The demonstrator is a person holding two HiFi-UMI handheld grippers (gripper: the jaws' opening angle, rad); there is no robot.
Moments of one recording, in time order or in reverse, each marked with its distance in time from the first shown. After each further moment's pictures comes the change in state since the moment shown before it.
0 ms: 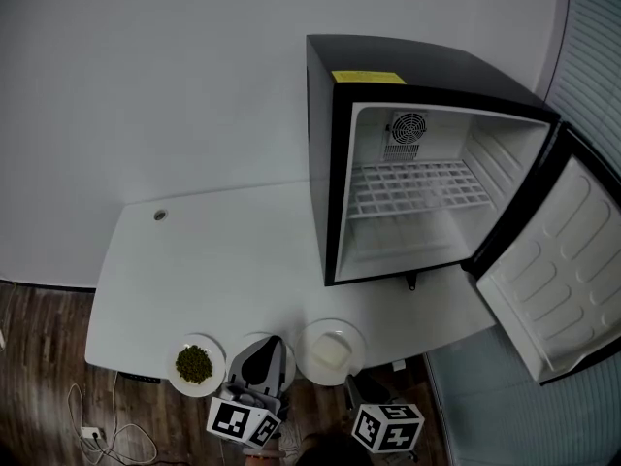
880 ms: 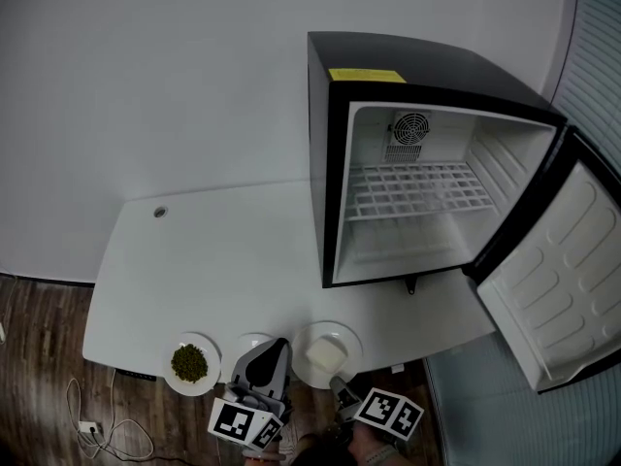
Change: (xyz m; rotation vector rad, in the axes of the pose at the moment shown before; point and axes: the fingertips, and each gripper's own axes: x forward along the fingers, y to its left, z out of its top) left arm 0.012 -0.017 -0.006 0.016 0.027 -0.023; right arm 0.029 -0.002 -0.029 0.691 0.112 0.103
